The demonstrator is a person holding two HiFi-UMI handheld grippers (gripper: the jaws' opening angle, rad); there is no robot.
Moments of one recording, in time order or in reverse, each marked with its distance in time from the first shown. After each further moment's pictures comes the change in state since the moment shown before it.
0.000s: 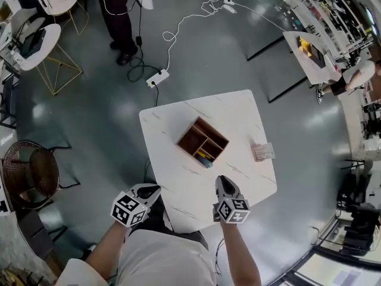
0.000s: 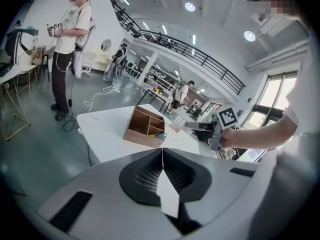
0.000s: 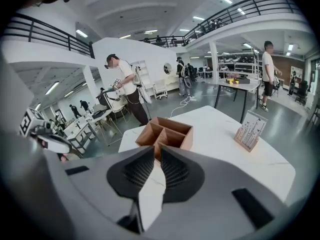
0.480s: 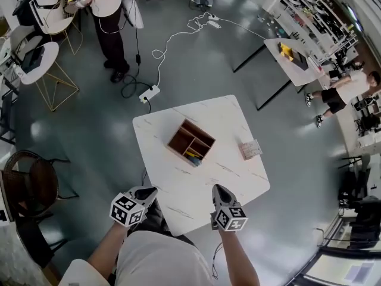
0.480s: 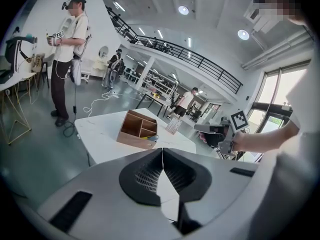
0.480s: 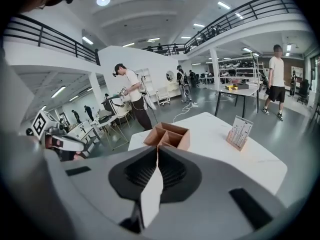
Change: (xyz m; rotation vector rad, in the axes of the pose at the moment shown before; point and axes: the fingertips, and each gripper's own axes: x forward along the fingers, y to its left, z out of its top) left arm -0.008 -0.047 -0.010 0.043 -0.049 0.007; right arm -0.085 0.003 -0.015 -0.009 -0.082 0.031
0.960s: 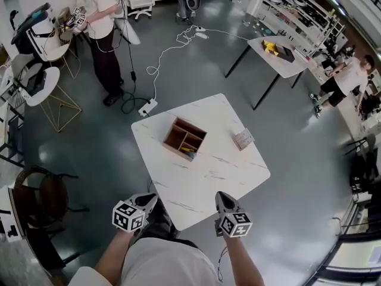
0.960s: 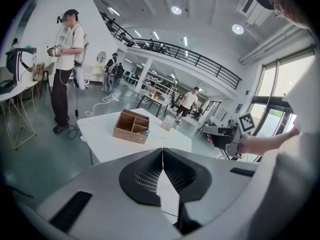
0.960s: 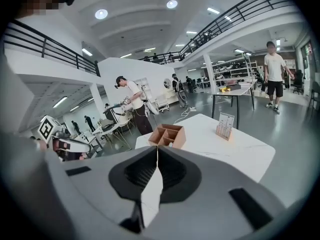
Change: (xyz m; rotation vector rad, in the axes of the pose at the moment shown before) left arm -0.040 -0.068 -0.035 0.052 -0.013 0.042; right arm -0.109 0.007 -0.039 0.062 -0.095 0.013
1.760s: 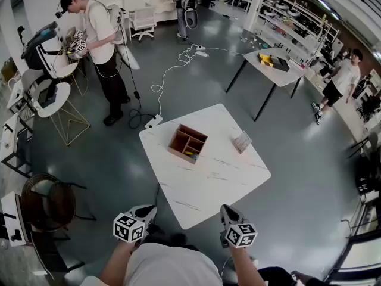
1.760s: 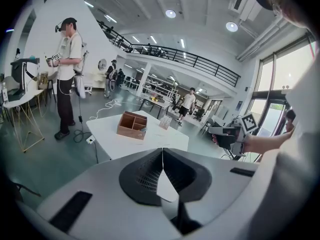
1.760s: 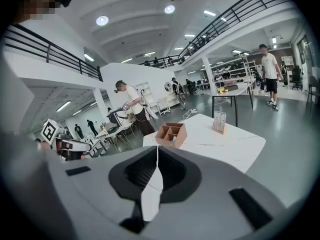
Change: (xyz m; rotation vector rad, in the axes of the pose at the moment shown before) left arm -0.074 -0.047 -0.045 0.048 -0.035 0.051; right arm -0.092 0.027 -0.039 0.025 -0.045 0.029
